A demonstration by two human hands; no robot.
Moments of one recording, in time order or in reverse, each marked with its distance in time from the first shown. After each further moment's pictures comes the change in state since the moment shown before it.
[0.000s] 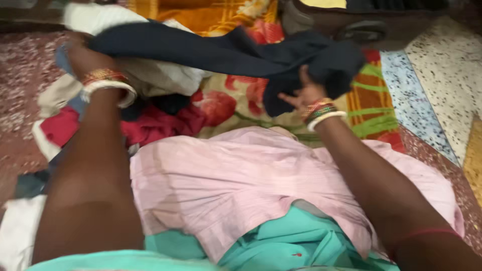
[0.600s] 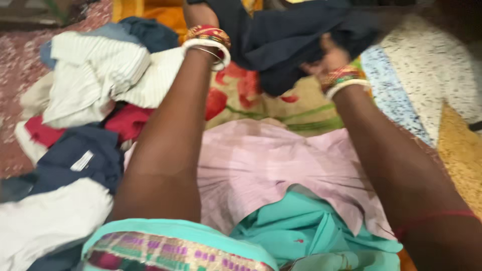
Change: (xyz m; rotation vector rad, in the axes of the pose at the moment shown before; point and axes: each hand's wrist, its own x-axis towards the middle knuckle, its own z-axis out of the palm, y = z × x) left_hand -0.096 0.267 0.006 0.148 -0.879 0.436; right_hand 0.024 -0.087 -0.046 -0.009 -0.113 -0.191
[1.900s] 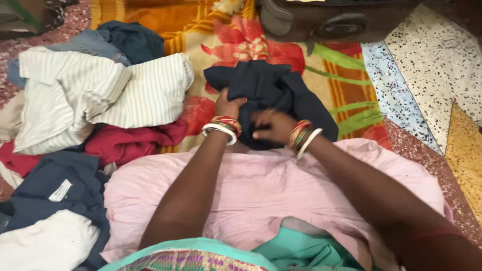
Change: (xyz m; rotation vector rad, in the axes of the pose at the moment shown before) left_hand -0.050 0.024 0.228 -1.416 0.103 -0.029; right_hand -0.094 0.106 0.047 -1.304 -0.776 -0.481
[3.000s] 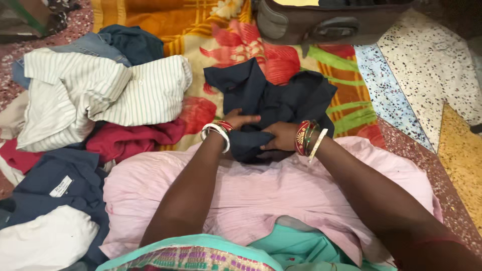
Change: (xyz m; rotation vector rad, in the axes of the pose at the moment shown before) left_hand -0.004 -0.038 -0.009 0.430 -0.513 -0.530; right_hand -0.029 -0.029 -0.022 0.041 -0.451 0.310
